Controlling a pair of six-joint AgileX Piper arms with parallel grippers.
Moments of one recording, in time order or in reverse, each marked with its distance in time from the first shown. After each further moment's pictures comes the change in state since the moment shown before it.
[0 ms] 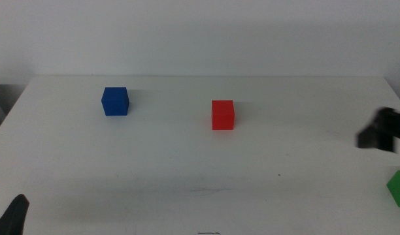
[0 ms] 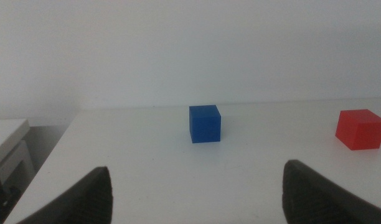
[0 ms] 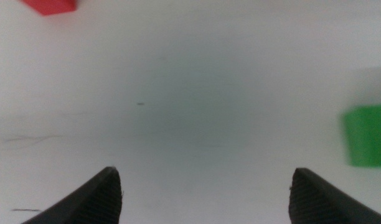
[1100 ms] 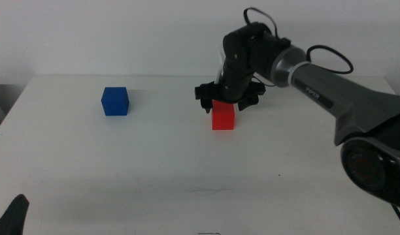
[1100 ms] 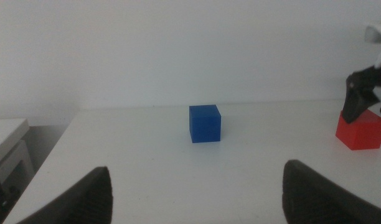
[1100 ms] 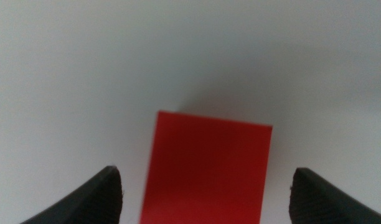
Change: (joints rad) left arm 0.000 0.000 0.000 0.000 0.000 0.000; right arm 0.401 1.276 -1.319 -0.247 0.178 0.289
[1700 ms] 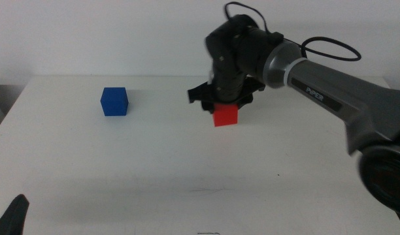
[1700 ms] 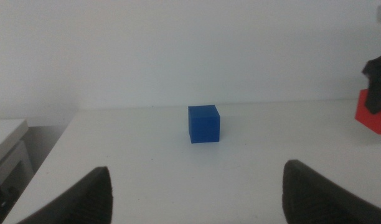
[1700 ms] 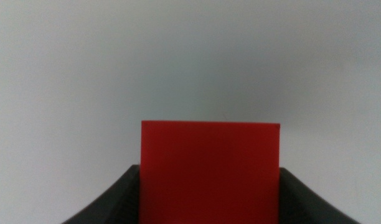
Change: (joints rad) left arm 0.000 0.000 0.000 0.000 0.000 0.000; right arm 0.099 -0.116 0.106 -0.168 0.068 0.115
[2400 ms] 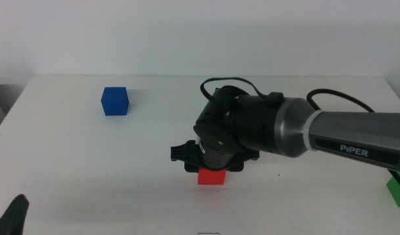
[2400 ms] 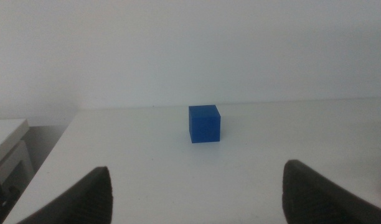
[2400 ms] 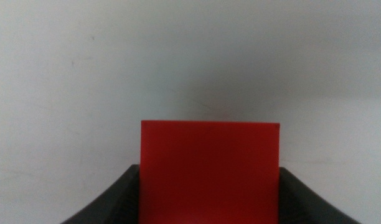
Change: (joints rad) left arm 0.000 0.000 0.000 0.000 -0.001 0.000; right arm 0.220 -0.300 0.655 -0.084 -0.301 0.483
